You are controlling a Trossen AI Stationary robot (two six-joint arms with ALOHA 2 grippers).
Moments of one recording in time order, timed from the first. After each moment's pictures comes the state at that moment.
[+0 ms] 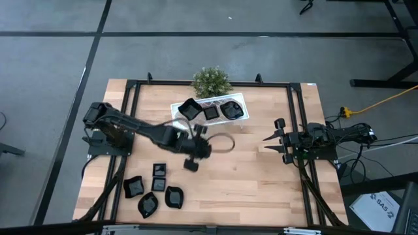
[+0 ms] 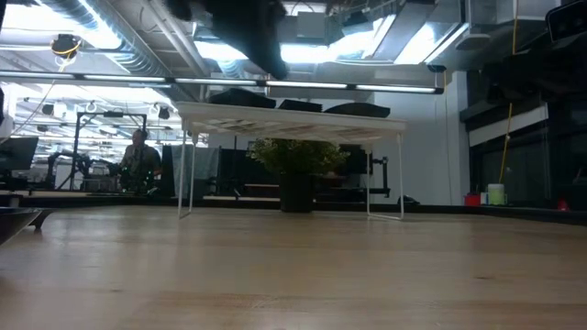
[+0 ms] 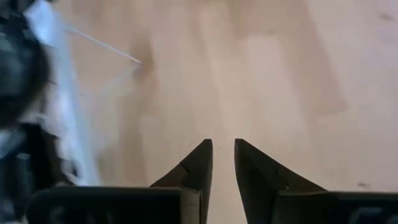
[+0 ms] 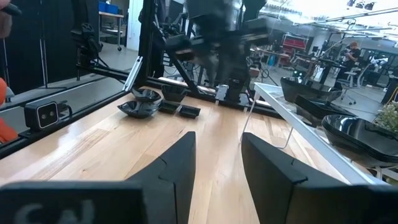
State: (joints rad) left arm -0.25 1.67 1.39 -0.70 -0.37 0.16; right arm 0.15 0.01 0.01 0.02 -0.01 -0.20
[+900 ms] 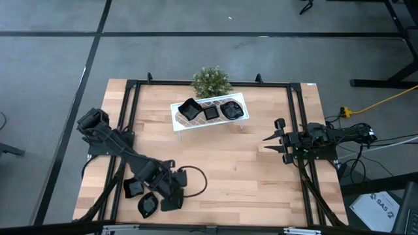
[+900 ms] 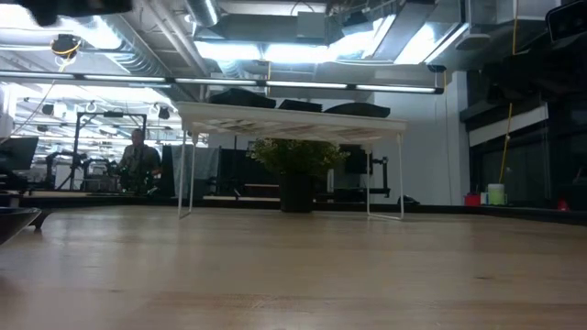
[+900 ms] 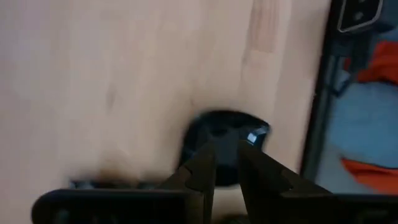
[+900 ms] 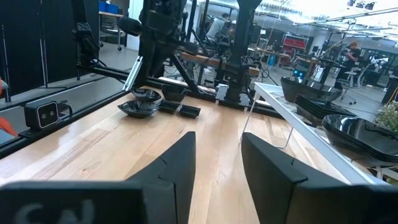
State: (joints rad) left arm -0.64 1.68 1.38 -0.93 -0.12 -0.83; right arm 0.15 0.01 0.01 0.02 -0.01 -0.20
